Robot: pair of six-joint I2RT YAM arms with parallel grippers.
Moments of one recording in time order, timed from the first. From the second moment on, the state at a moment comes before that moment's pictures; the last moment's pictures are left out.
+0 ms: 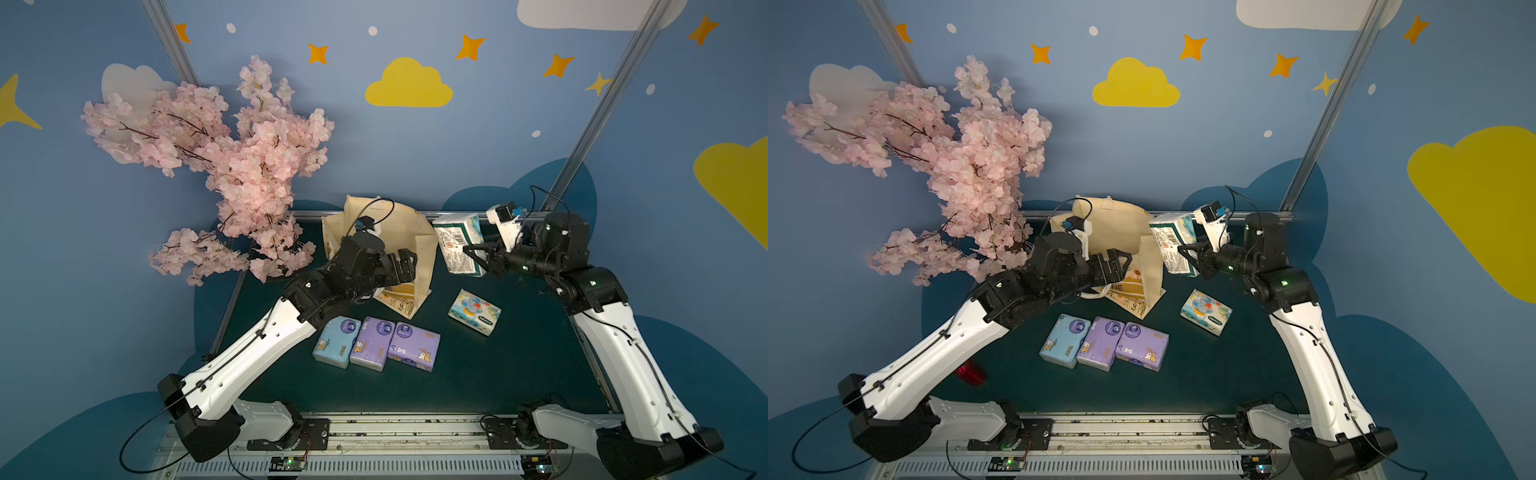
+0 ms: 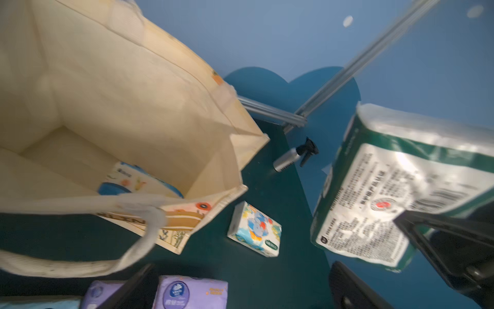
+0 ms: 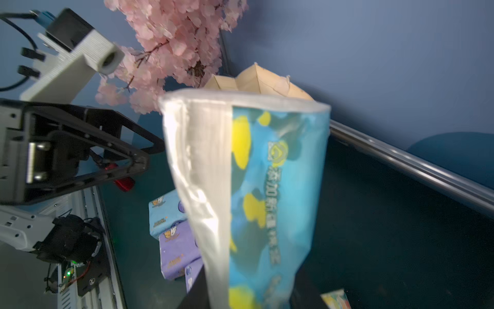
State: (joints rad) left arm -0.74 1.31 1.51 -0.70 -0.17 -0.77; right arm 0.34 1.23 1.49 -0.63 -0.61 -0.08
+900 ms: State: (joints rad) left arm -0.26 1.31 1.49 -0.82 0.17 -0.72; right arm 0.64 2.24 2.47 -0.83 -0.28 -0.23
